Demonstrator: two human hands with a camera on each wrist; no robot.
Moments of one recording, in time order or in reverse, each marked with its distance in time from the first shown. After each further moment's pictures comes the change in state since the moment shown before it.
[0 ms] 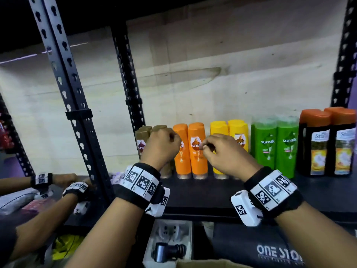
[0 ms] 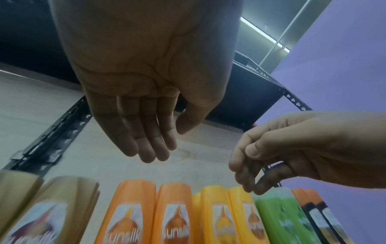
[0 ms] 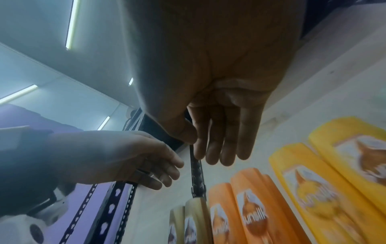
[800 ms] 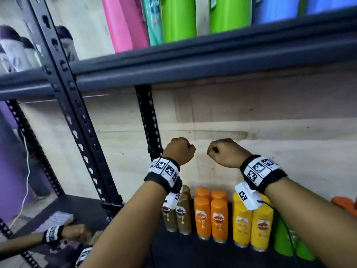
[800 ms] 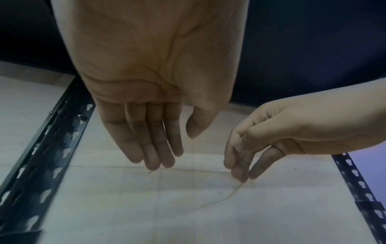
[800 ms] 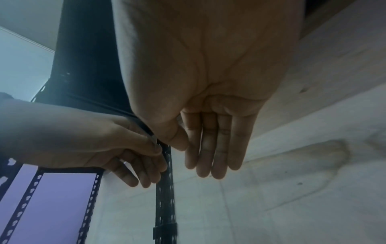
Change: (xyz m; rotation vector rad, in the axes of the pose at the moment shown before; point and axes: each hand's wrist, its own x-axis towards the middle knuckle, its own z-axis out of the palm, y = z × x) left_hand 0.271 0.047 -0.120 0.199 -0.321 -0.209; right_hand 0.306 -0.022 -0.110 -0.041 -0.402 0.167
